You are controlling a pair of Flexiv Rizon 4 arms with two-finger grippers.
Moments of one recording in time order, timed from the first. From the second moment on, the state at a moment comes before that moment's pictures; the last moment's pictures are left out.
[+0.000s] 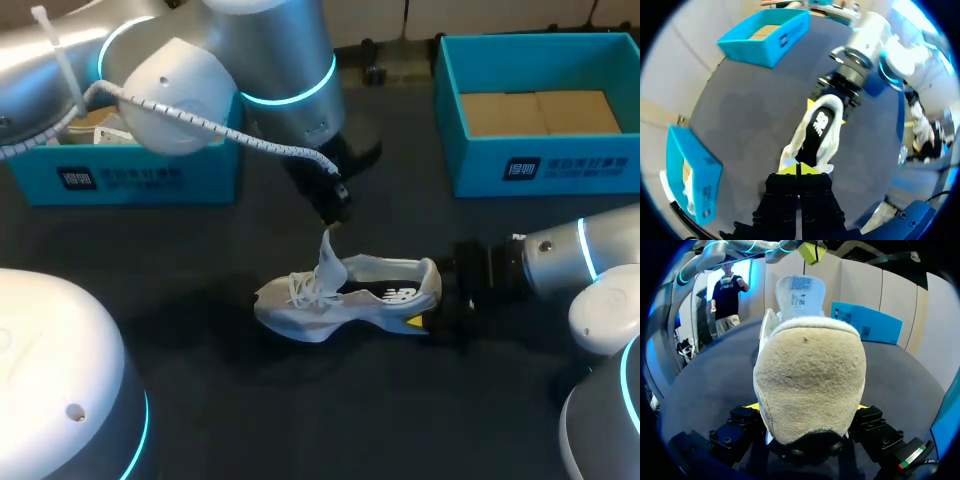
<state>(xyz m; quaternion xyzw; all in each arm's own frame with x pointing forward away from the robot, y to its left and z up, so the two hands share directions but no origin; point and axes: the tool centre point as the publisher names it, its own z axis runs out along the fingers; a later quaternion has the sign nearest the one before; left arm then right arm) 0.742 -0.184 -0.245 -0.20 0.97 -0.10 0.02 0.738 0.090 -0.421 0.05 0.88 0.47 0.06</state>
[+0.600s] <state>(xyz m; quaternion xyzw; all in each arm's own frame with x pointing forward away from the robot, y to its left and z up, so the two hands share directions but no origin) 0.750 -0.201 -0.252 -0.11 0.99 -0.07 0.00 0.738 0.090 -0.421 0.05 0.88 0.47 0.06</state>
